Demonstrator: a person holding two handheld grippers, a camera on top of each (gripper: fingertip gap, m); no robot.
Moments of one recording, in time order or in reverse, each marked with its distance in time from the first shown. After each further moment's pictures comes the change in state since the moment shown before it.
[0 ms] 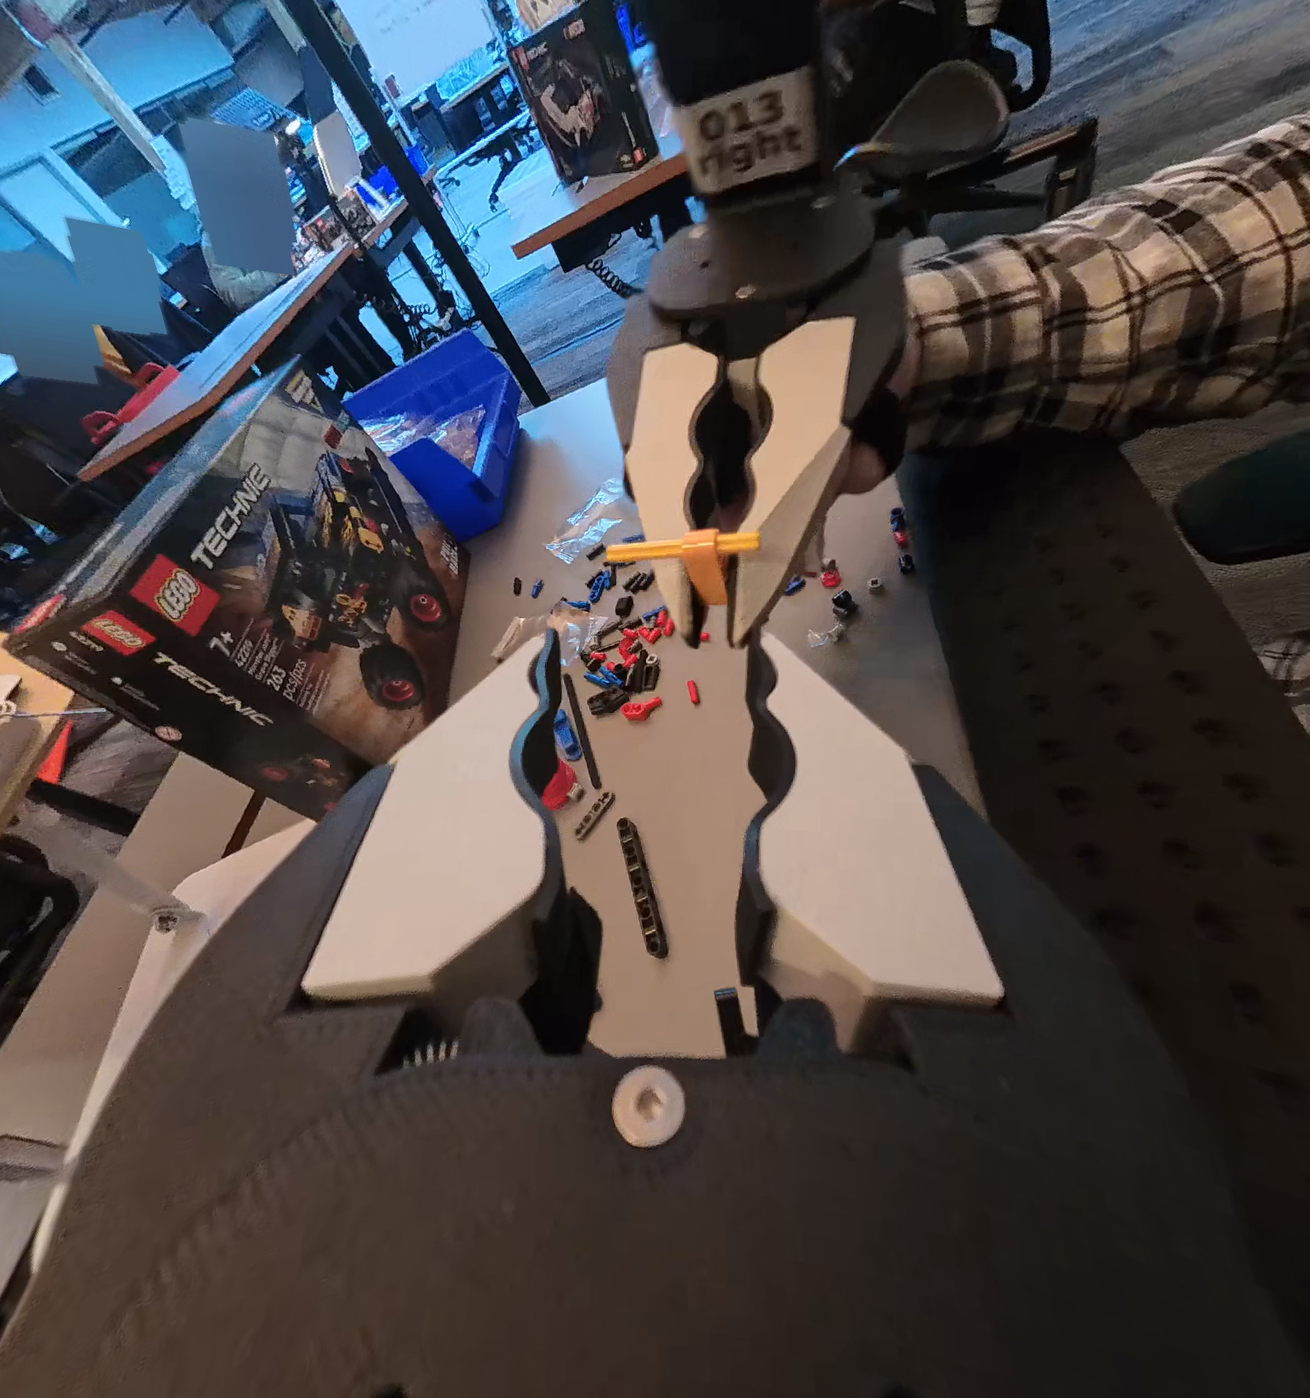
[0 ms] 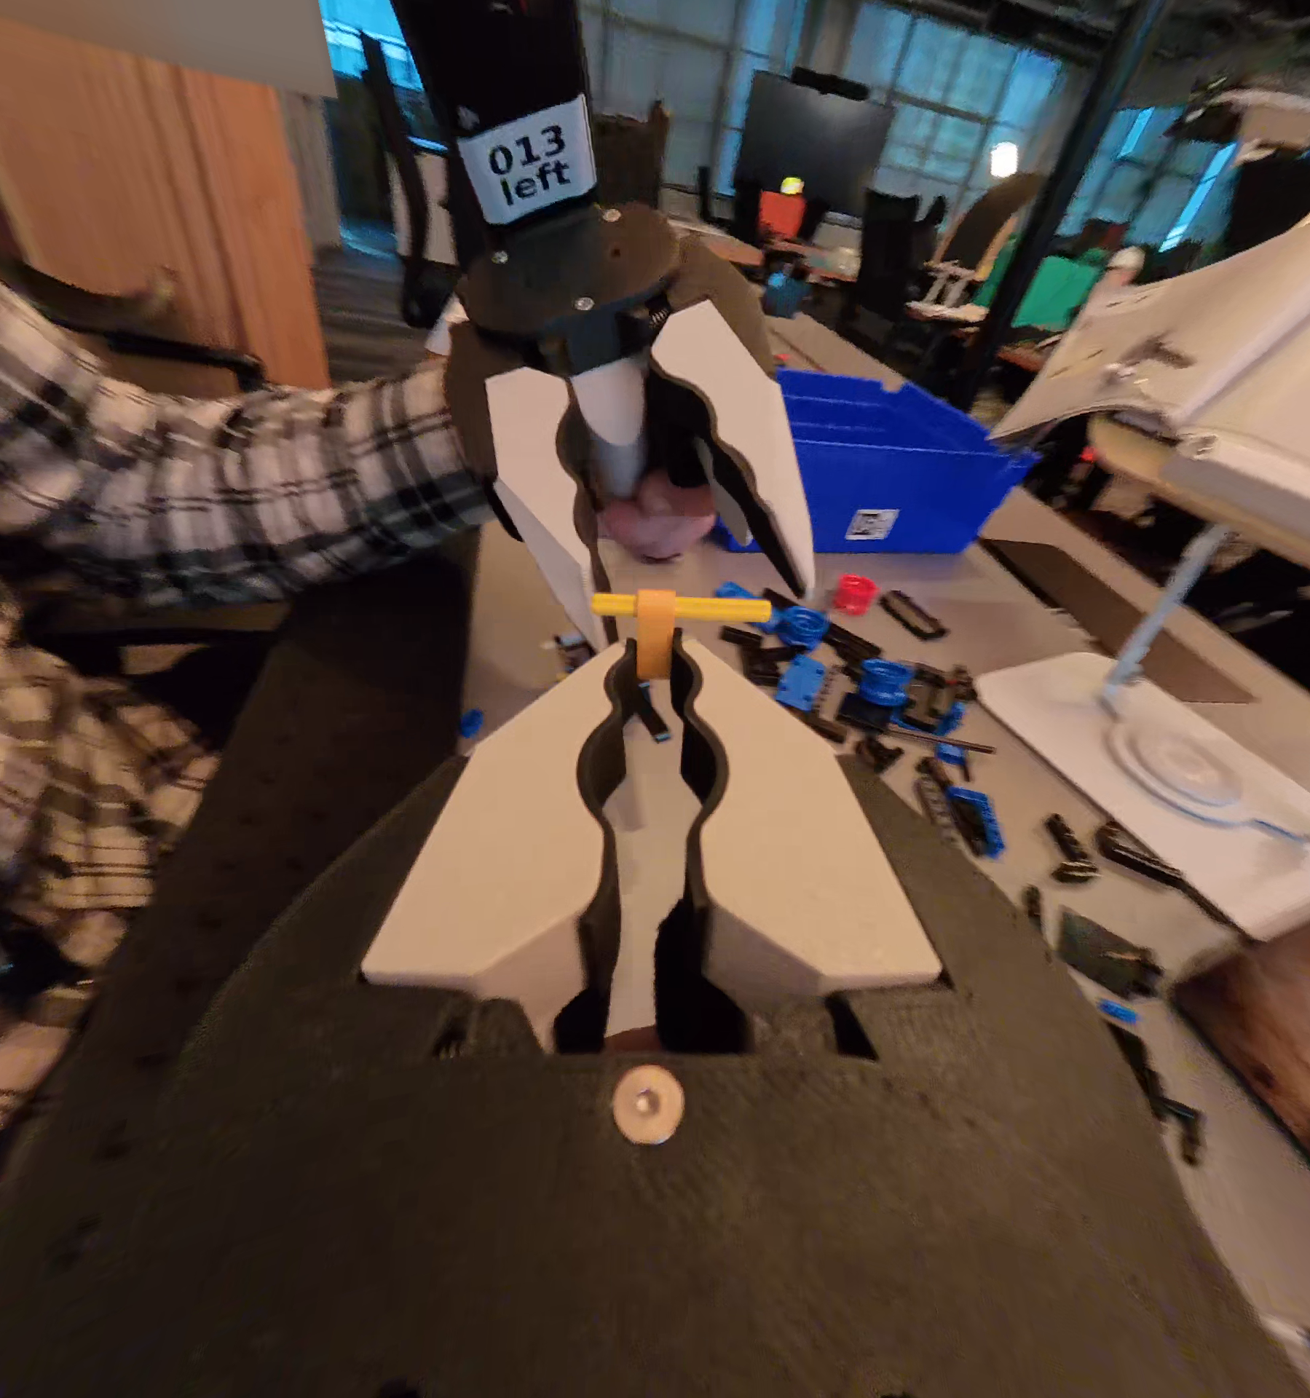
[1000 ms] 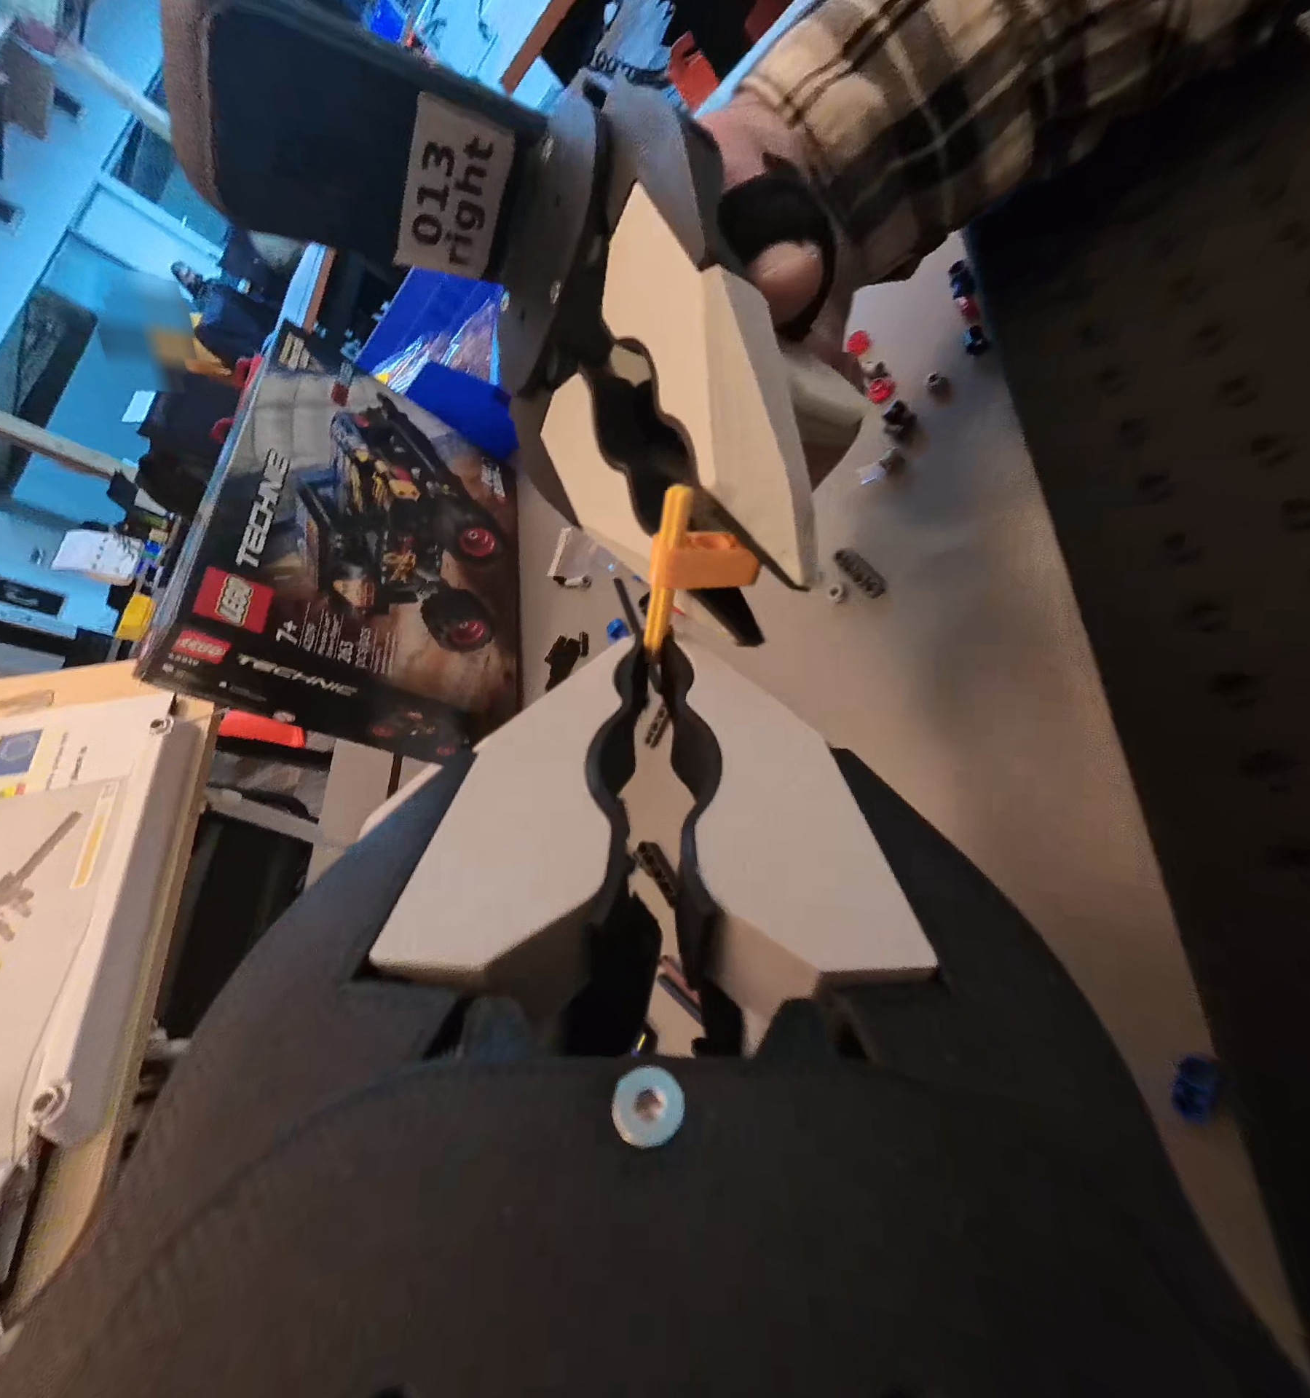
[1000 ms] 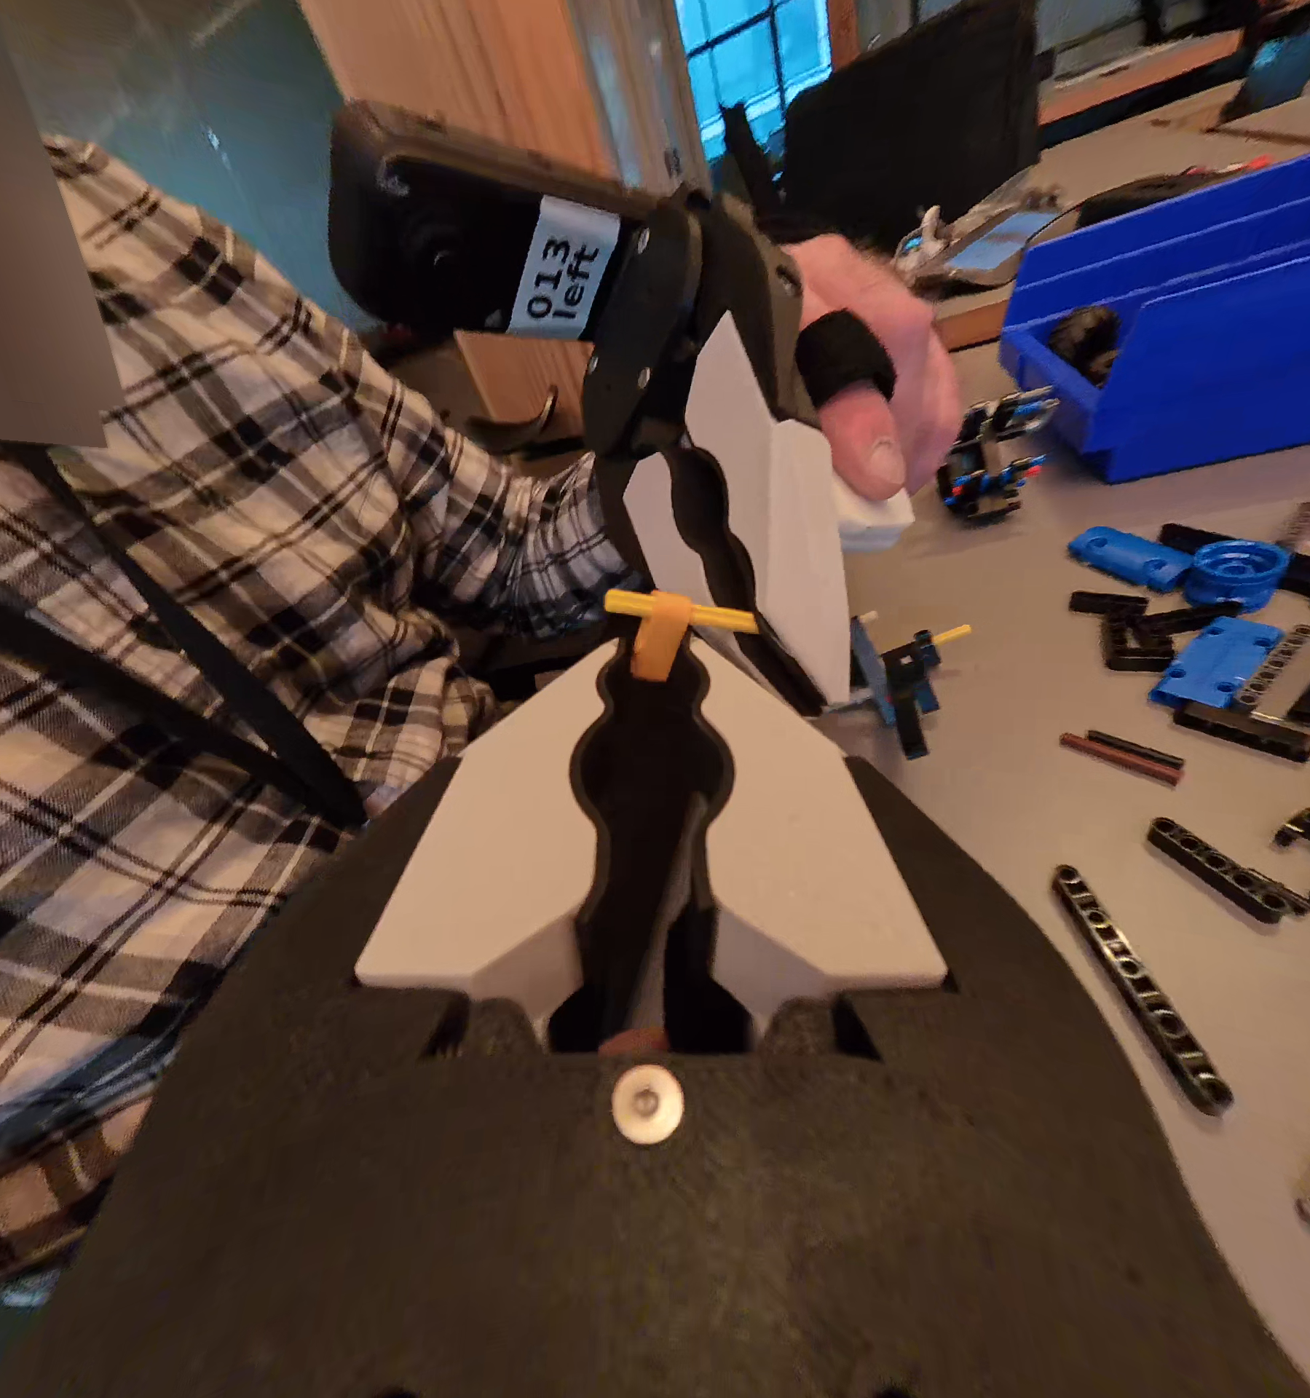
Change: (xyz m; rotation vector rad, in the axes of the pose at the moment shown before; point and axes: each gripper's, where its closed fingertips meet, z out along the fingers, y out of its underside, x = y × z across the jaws) left arm 0.009 0.032 0.005 -0.213 -0.089 0.306; right arm -0.032 0.006 0.017 0.005 -0.506 0.398
